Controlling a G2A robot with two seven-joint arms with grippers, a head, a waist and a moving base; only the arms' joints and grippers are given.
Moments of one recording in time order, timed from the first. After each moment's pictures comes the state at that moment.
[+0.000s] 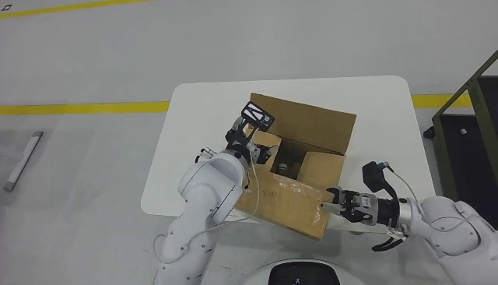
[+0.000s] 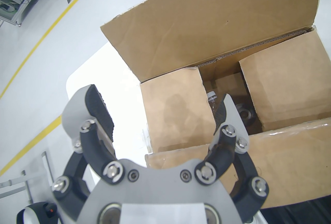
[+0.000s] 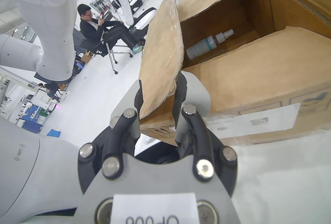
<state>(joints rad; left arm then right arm) 0.99 -1.41 -1.13 -1.90 1.53 -0.28 -1.06 -1.48 -1.05 1.42 -1.72 -0.25 -0.81 0.77</state>
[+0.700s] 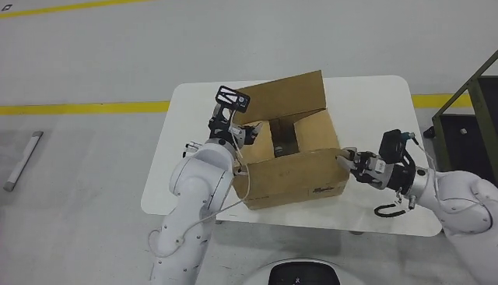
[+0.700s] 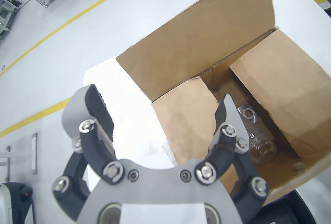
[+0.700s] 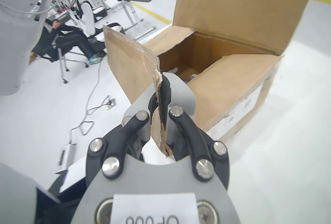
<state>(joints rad) 0.95 -1.42 -1.18 -1.86 1.57 -0.11 -0.96 -1.39 -1.04 1.52 -1.78 -0.72 -0.77 0.37</state>
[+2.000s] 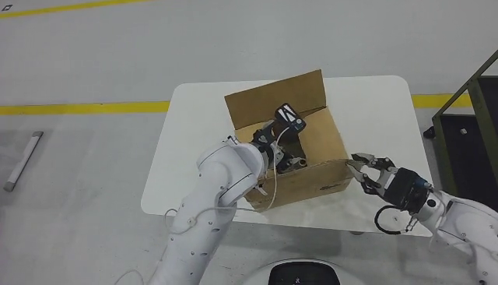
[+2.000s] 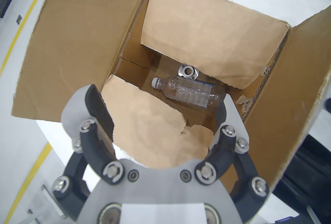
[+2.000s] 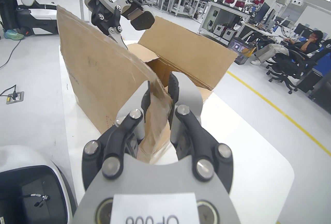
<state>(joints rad) 0.84 -1.44 -1.02 -1.76 1.28 -0.44 -1.18 -1.59 -1.04 1.56 -1.85 -1.43 -0.63 -0.33</state>
